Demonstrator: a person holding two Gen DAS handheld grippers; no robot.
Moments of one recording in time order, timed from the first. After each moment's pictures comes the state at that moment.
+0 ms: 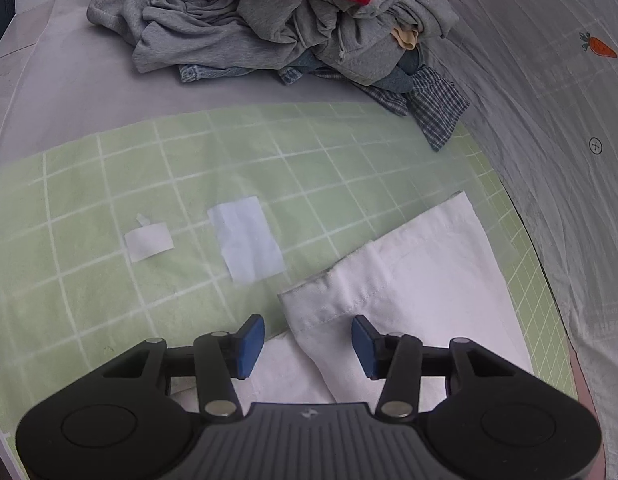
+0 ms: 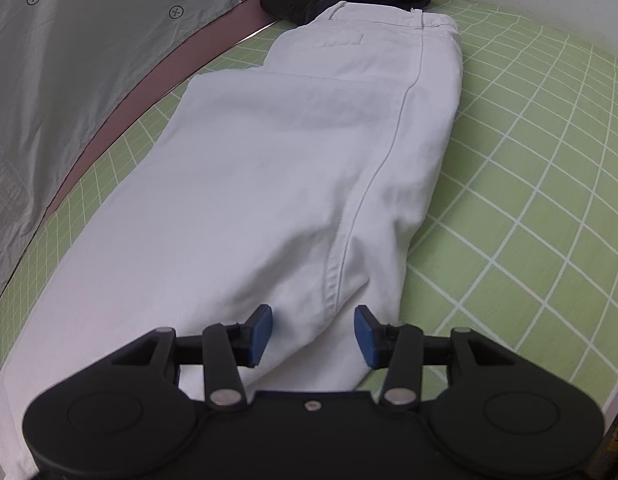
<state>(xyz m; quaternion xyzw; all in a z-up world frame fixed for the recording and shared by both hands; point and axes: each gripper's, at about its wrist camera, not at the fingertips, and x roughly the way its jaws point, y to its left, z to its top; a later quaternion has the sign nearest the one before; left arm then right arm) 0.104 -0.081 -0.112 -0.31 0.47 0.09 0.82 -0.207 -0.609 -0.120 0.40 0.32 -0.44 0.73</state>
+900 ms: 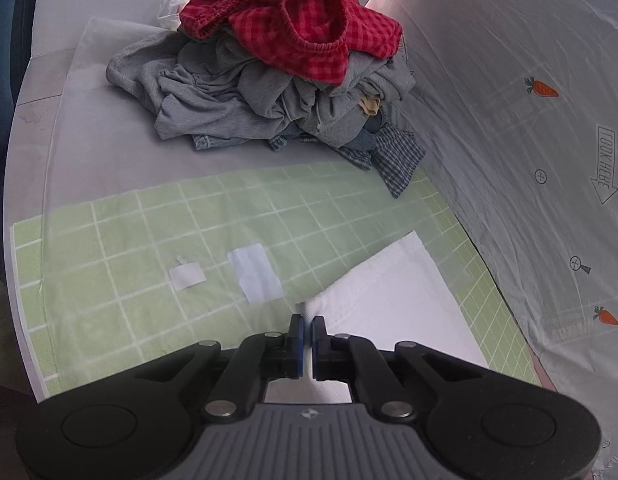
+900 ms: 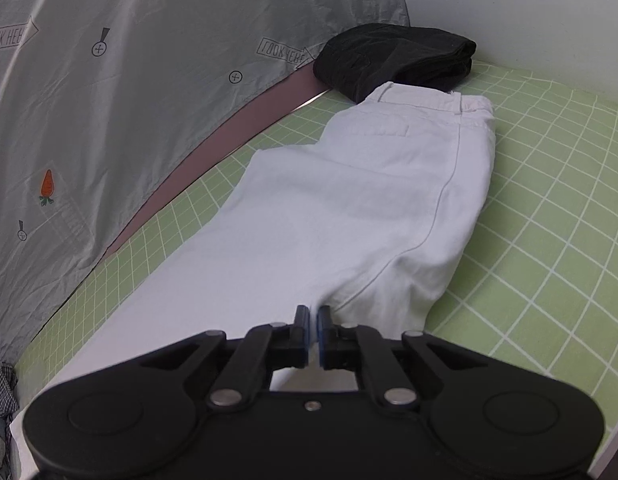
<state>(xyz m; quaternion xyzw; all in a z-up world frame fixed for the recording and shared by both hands) 0.037 -0.052 -0.041 -0.33 0.40 0.07 0.85 -0.223 -0.606 -0.066 0.35 0.24 -0.41 0.81</state>
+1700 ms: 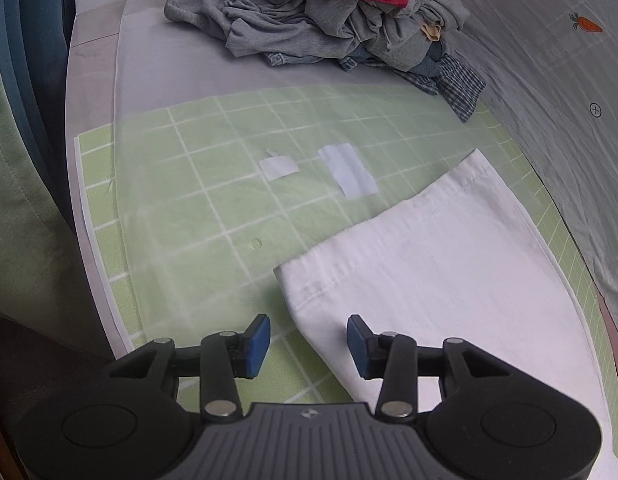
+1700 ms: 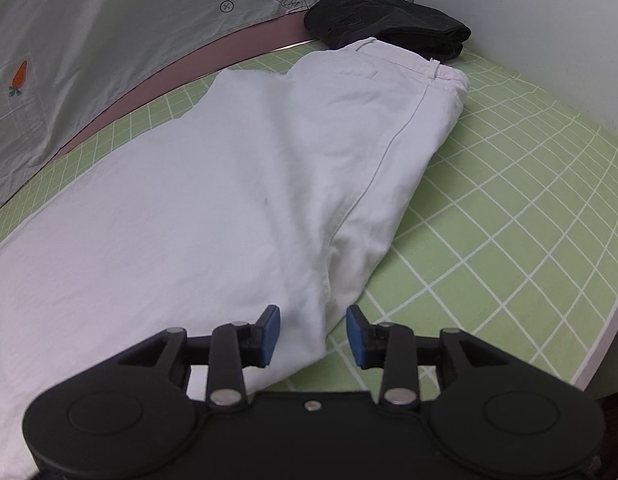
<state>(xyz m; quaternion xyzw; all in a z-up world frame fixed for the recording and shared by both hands) -0.008 -0.065 -0.110 -0.26 0.49 0.11 0.82 -0.241 -0.586 -0.113 0.28 0.36 -0.43 0.78</state>
